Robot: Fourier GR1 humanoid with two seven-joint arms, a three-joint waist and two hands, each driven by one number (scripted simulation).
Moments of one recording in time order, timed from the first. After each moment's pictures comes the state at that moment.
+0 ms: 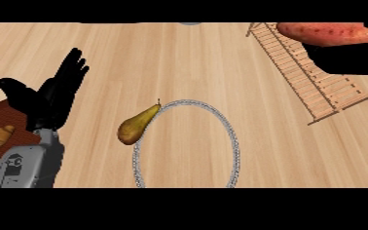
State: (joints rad) left arm -0.25 0.20 0.10 -1.52 0.10 0.00 0.23; right arm -0.72 -0.33 -0.09 -1.93 0.70 0.18 0.97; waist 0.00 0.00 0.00
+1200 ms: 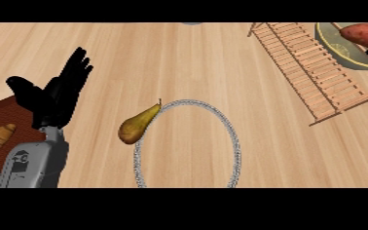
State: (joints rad) left arm -0.26 0.18 0.11 -1.49 0.07 -0.01 0.22; right arm -0.50 -0.49 -0.41 -1.63 0.55 0.06 0.55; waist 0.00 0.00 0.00
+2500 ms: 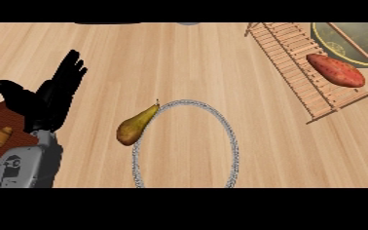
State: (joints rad) left arm -0.24 0.19 0.14 -1.51 0.09 -0.03 0.23; right arm -0.45 -0.82 -0.80 -1.26 0.10 0.28 0.28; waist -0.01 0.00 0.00
